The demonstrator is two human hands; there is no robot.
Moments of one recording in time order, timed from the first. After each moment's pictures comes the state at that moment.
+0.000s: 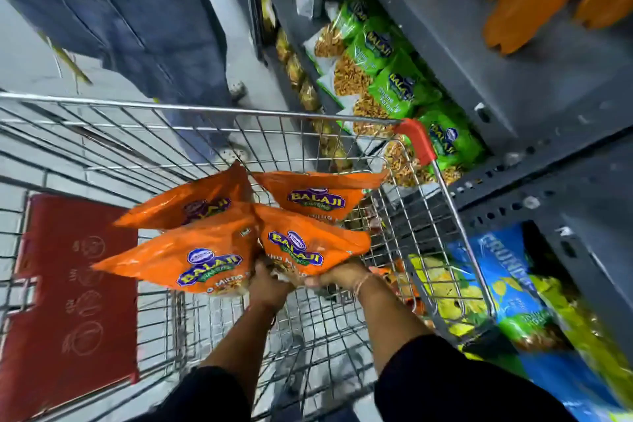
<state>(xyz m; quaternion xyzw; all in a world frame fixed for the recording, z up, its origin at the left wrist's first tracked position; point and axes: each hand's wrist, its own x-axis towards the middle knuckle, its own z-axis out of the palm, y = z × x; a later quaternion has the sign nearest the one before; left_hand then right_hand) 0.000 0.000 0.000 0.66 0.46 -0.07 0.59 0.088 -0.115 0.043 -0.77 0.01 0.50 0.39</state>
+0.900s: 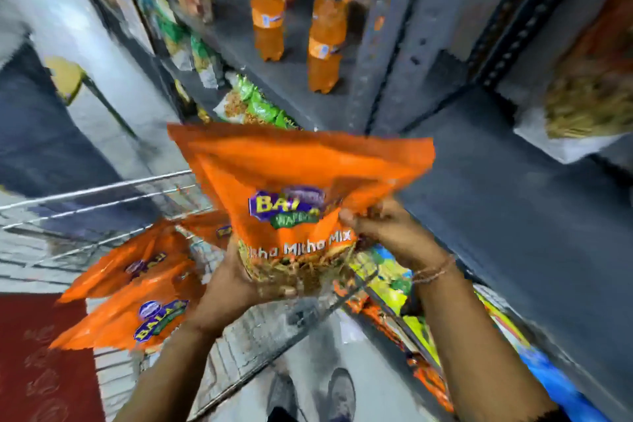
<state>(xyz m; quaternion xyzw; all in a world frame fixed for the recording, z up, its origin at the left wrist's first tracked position) -0.007 -0.032 0.187 0.77 0.10 -0.06 0.63 0.084 -0.240 0.245 -0.69 -0.11 0.24 0.68</state>
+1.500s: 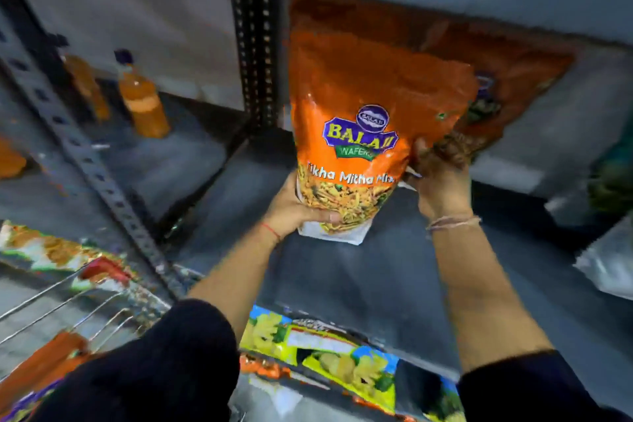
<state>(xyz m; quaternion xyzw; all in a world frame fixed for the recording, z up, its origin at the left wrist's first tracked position) 0.173 -0.351 0.252 0.68 -0.21 -0.24 0.66 0.086 -0.531 0.324 -0.57 0.19 -0.33 0.73</state>
